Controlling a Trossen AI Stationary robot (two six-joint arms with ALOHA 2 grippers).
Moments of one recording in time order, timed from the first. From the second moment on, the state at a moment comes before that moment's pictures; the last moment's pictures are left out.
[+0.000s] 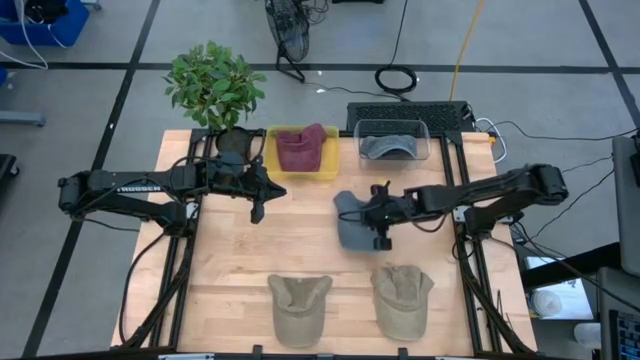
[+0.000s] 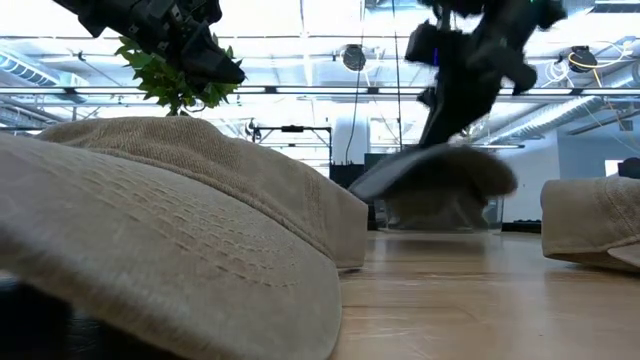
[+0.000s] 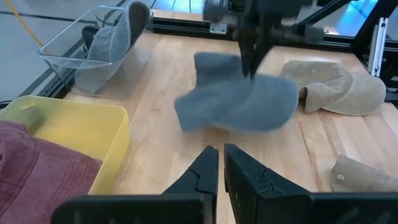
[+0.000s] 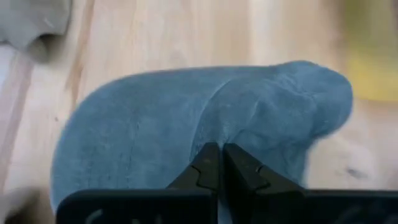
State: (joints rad) left arm 0.20 1.01 0.70 -0.13 0.13 0.00; right arm 0.06 1.36 0.87 -0.44 0.11 -0.02
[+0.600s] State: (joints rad) left arm 0.20 1.01 0.70 -0.13 0.13 0.00; right arm -0.17 1.27 1.37 -0.93 0.23 -0.38
